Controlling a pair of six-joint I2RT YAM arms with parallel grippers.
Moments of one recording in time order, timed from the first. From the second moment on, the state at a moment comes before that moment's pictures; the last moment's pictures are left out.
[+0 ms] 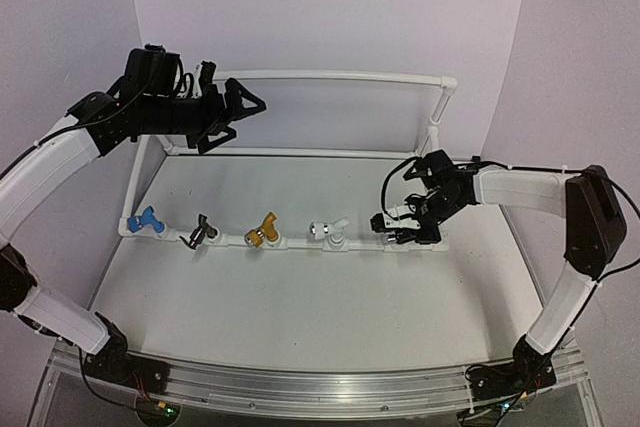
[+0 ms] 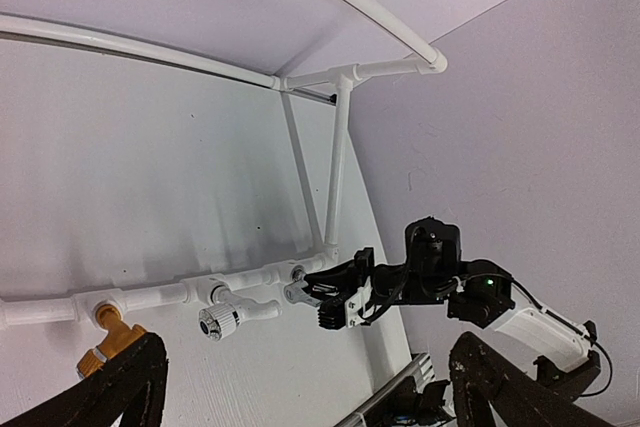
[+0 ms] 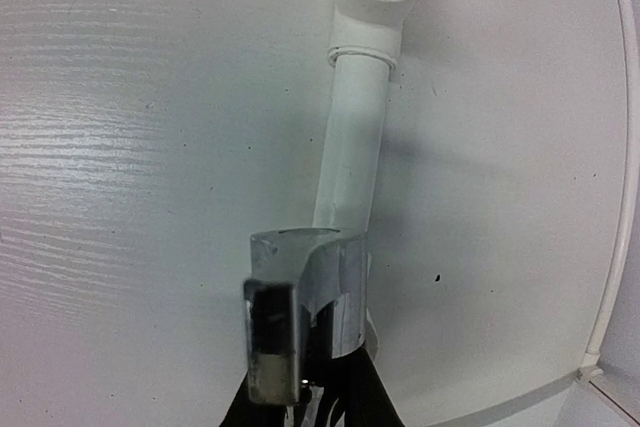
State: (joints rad) left arm -0.62 1.37 1.55 -0.58 0.26 -0.78; right arm 0.48 1.74 1.19 -0.58 -0.21 -1.25
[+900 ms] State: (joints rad) left arm -0.62 1.37 1.55 -0.57 0.23 -0.78; right arm 0.48 1.61 0.97 -0.30 -0.21 -0.86
